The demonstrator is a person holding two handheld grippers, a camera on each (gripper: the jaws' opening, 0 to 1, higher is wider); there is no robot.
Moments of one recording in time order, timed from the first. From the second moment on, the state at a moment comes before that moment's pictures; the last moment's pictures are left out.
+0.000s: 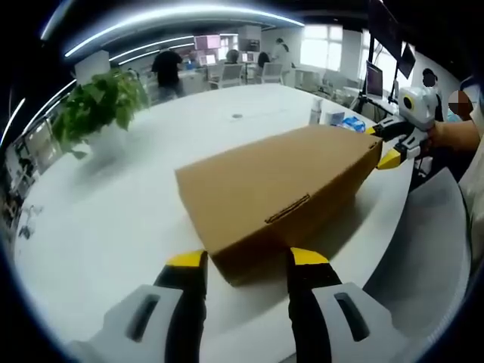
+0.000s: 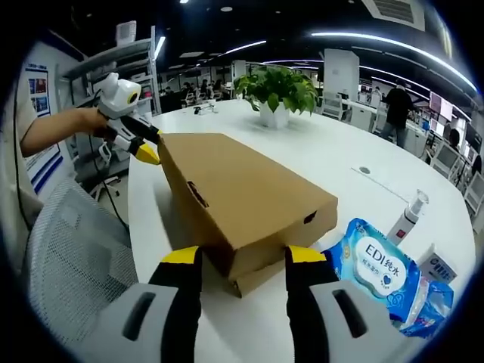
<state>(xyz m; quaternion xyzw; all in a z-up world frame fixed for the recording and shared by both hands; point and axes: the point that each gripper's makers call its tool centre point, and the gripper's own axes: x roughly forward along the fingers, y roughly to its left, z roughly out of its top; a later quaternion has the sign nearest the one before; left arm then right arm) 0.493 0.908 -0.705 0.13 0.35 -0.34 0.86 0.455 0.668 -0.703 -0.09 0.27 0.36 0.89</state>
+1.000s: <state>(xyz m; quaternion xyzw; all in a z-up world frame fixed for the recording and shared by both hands) 0.493 0.905 -0.729 0.11 0.37 -0.34 0.86 0.457 0.670 -0.725 -0.09 0.30 0.35 0.88</state>
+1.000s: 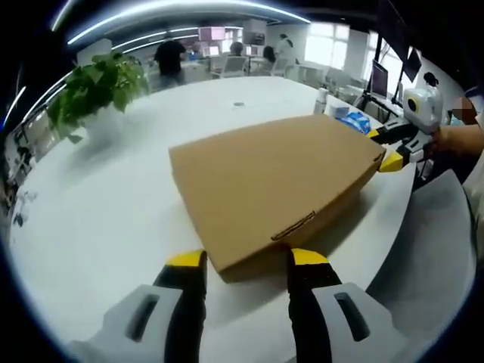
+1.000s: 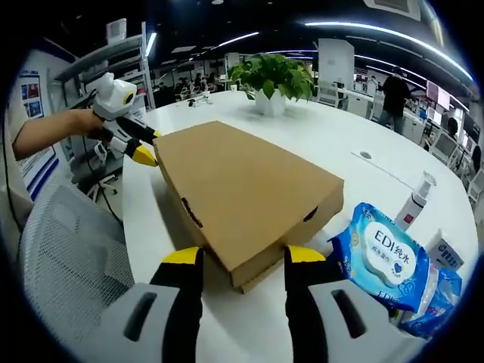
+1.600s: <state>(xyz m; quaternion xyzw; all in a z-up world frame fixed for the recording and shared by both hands) 0.499 0.904 -0.736 0.12 0.38 -0.33 0.86 0.463 0.668 -0.733 -0.10 0.30 0.35 0.88</state>
